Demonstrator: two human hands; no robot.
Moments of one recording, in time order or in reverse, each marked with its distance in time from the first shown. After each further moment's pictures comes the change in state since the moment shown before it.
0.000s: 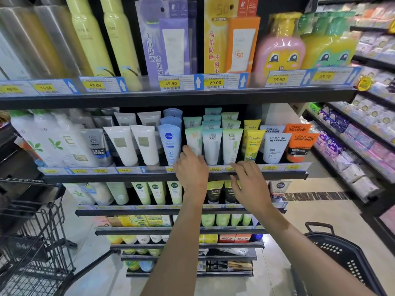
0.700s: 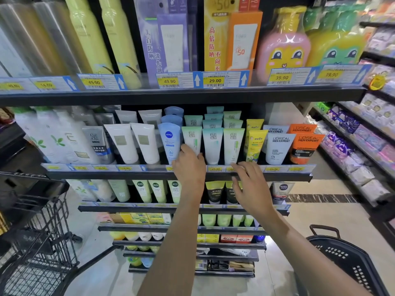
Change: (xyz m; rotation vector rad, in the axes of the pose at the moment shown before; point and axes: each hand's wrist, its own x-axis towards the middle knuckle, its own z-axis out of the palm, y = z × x) left_hand 0.010 -0.003 0.009 0.018 0.001 -0.057; right_hand -0.003 0.004 0.003 0.059 0.007 0.015
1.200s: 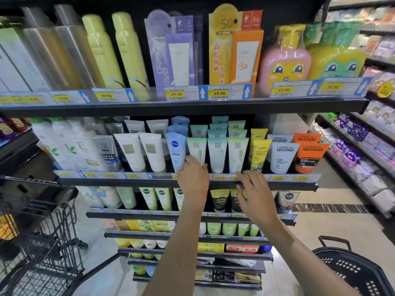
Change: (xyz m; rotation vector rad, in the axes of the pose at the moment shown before) left_hand -0.001 -0.004 -0.010 0.105 -0.039 0.050; right_hand 0.000 -0.003 -0.003 0.009 0.017 0.011
